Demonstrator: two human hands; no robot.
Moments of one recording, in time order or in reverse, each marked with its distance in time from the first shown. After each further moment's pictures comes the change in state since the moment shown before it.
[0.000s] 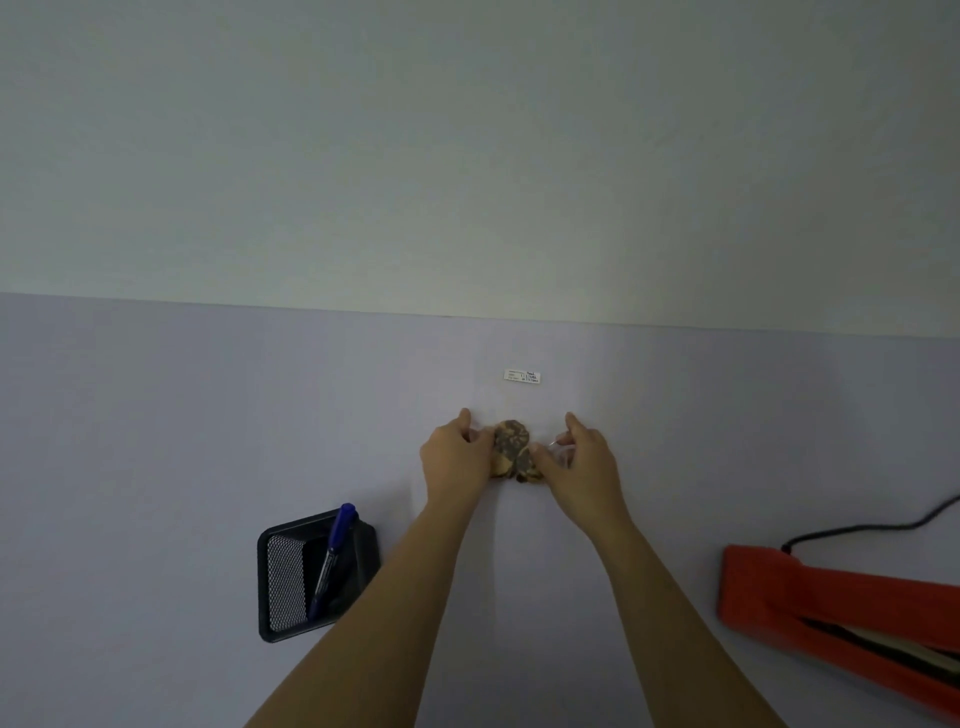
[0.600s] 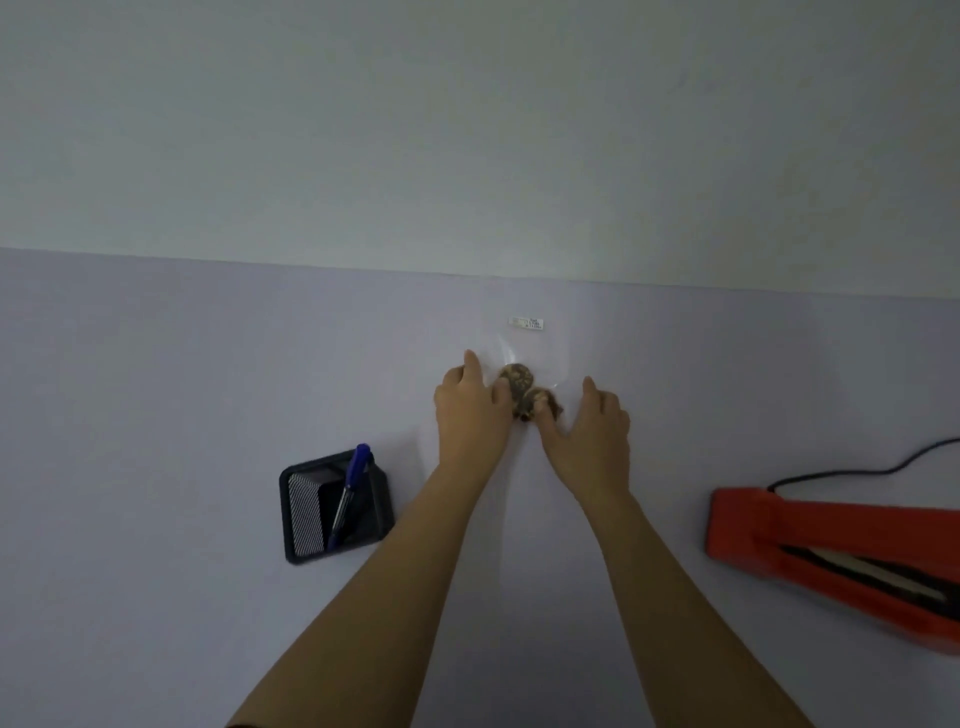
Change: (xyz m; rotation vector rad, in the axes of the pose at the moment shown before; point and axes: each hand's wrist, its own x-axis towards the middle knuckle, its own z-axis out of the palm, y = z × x) left_hand -0.026 0.007 -0.002 0.206 -0.002 0.181; right_hand -0.028 -0.003 0.001 -0.341 0.148 0.055
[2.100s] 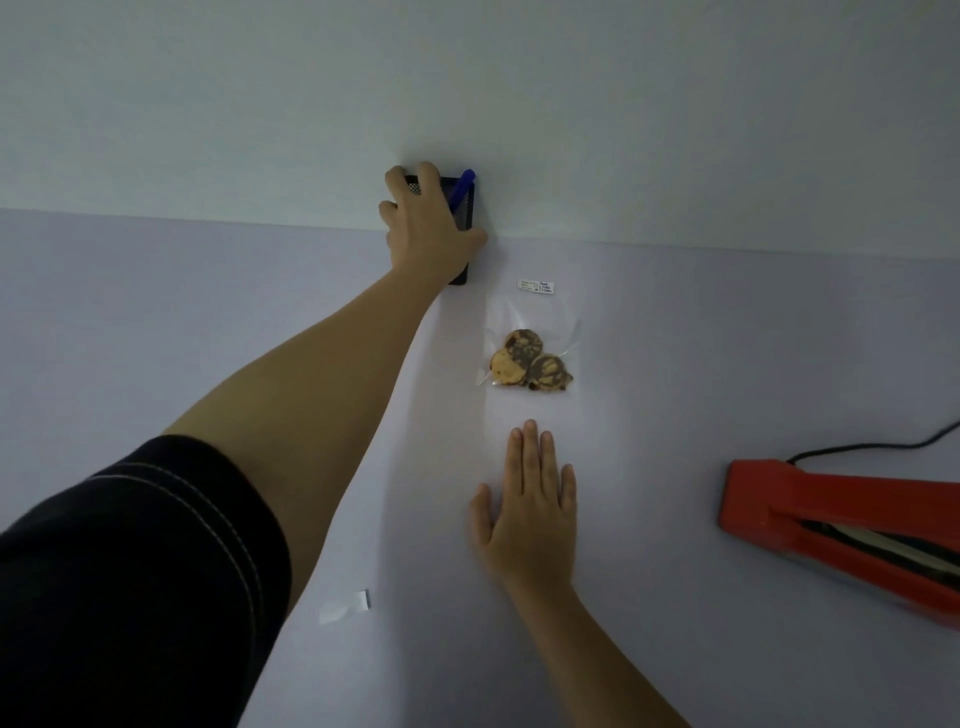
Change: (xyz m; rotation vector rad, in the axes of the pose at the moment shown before) left_hand 0.137 0.017 -0.055 0.238 0.262 0.184; right_hand -0.102 0.015 0.081 -0.332 0.053 -0.270
